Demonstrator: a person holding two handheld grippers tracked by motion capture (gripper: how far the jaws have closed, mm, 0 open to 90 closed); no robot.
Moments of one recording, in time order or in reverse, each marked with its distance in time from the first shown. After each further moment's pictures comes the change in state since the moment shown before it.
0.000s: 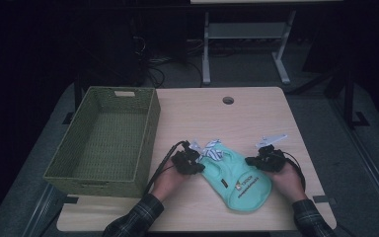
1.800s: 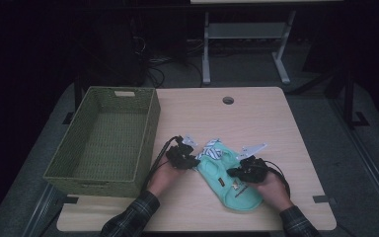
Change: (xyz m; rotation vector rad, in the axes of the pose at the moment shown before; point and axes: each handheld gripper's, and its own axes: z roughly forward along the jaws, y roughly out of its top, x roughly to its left) left arm 0.025 -0.004 -0.003 -0.031 0.058 -0.026; right arm 0.059 0.012 0.018 0.016 0.112 -0.115
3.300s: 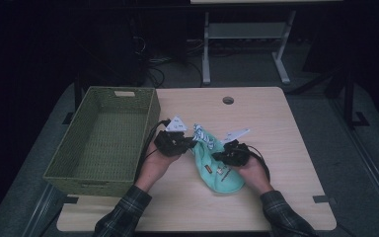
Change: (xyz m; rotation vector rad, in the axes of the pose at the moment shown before) left arm -0.005 0.029 -0.078 -0.247 0.053 0.060; right arm -0.019 0.050 0.030 -0.084 -0.013 0.000
